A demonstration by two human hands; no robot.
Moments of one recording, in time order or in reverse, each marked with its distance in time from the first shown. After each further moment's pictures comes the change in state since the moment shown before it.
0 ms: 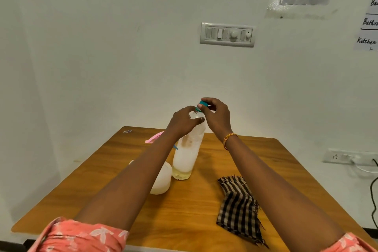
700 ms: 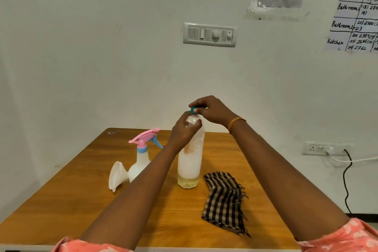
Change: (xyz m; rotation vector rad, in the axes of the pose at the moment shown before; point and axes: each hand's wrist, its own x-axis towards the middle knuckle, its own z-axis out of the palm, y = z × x) left_hand -0.030 0.013 0.051 -0.412 -0.006 0.028; right_hand 0.021 -0.022 -0.061 -0.381 -0.493 -0.047
